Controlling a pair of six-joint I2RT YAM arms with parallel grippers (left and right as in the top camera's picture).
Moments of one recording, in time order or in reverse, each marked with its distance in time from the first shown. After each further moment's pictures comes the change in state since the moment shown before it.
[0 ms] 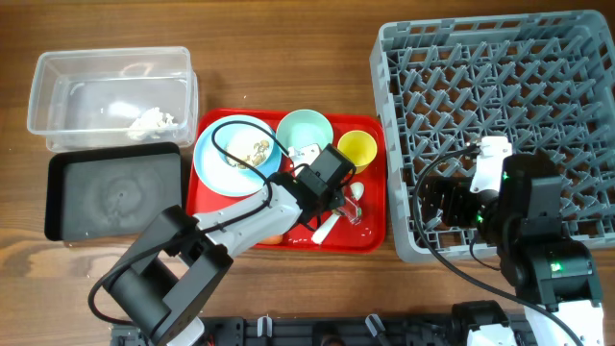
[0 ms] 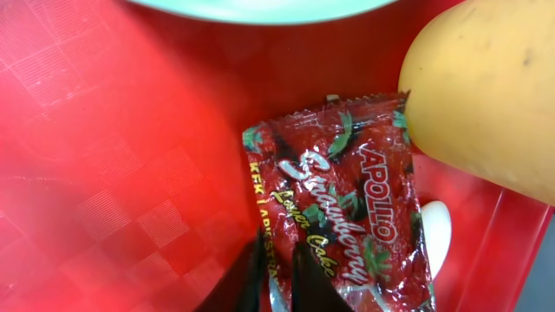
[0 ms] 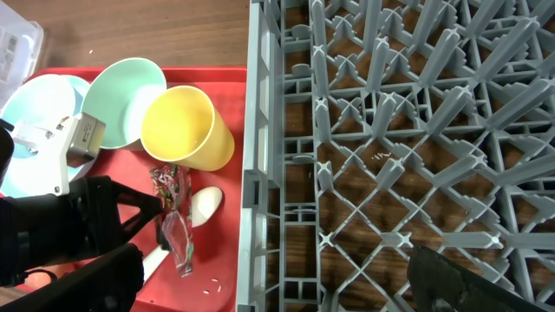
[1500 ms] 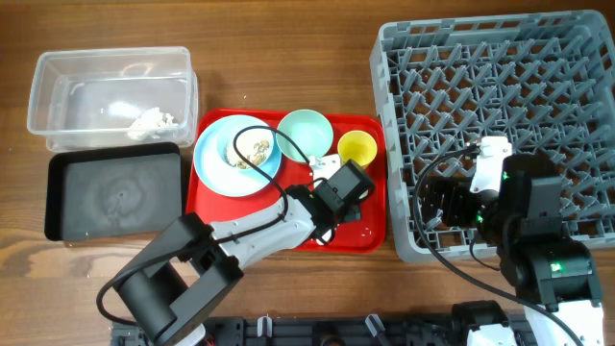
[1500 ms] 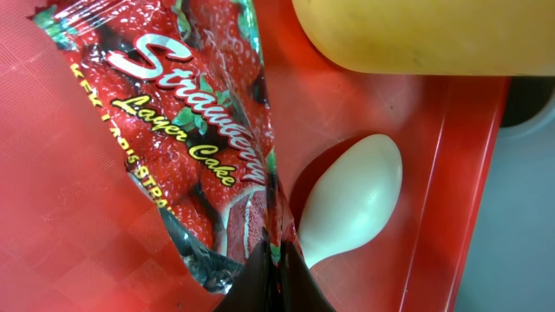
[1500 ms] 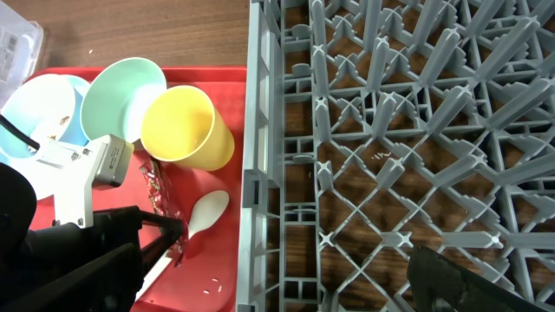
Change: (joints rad) left arm -0.109 0.011 0.000 0.053 -0.007 0.004; right arm 0.000 0.000 0.000 -0.001 0.000 0.000
